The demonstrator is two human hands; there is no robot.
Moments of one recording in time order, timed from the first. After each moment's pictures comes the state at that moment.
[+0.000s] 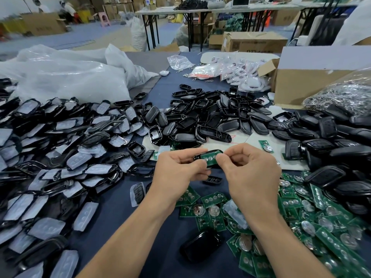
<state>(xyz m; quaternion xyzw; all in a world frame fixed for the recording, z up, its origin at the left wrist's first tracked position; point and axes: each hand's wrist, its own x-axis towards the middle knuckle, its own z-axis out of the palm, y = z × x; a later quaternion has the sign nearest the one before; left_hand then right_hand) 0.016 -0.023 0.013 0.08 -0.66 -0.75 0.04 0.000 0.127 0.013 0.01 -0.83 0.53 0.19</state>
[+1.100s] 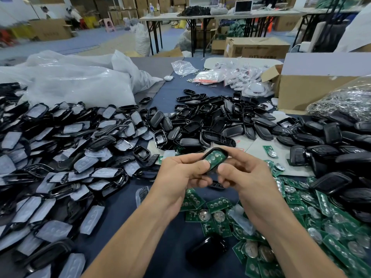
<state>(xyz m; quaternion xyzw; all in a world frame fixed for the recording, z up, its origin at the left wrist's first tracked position) 0.017 -0.029 0.023 0.11 -0.59 -0.80 -0.03 -0.003 0.135 0.010 0.09 -0.63 0.77 -0.08</state>
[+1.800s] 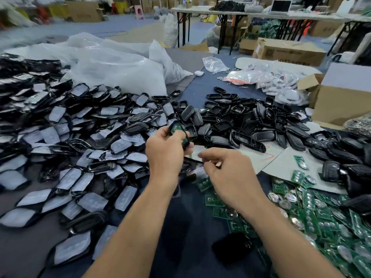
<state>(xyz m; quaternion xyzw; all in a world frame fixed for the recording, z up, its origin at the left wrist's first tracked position) 0.008 -0.093 0.029 0.27 -0.58 -0.72 0.27 -0.003 0.052 0.028 0.20 -0.87 0.45 -0.02</state>
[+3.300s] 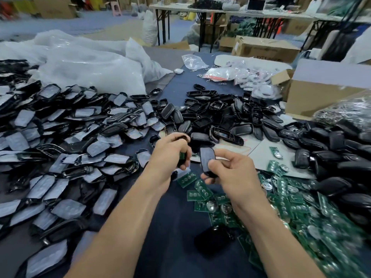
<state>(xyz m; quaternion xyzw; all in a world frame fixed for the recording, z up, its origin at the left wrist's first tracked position) 0.001 -0.075 0.020 0.16 -0.64 -0.75 0.05 0.007 0.087 0.024 0.06 -0.69 0.71 -0.11</state>
